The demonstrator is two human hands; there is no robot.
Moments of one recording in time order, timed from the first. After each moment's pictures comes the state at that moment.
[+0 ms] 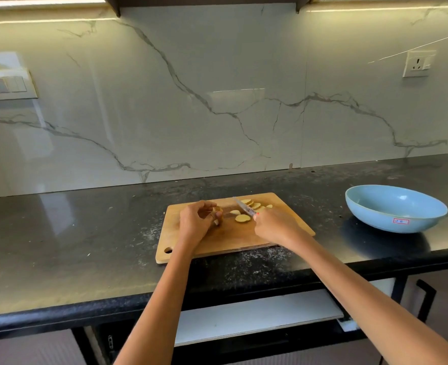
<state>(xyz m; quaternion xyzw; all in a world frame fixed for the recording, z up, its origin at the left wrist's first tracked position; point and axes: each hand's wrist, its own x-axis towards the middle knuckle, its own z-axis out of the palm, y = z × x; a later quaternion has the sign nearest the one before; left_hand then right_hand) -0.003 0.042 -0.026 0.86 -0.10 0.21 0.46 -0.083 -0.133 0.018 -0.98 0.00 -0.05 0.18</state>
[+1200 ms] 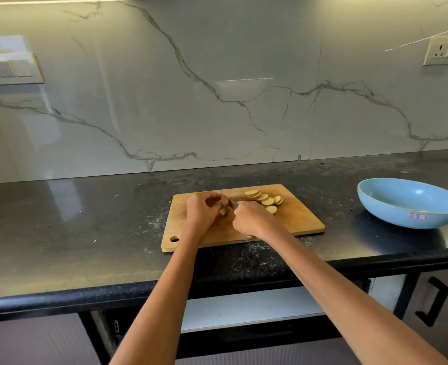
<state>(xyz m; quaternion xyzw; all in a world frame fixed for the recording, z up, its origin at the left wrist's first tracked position) -0.003 0.040 -0.027 0.85 -0.12 0.26 0.45 -0.072 -0.083 0.016 -0.97 -0.03 -0.01 0.22</state>
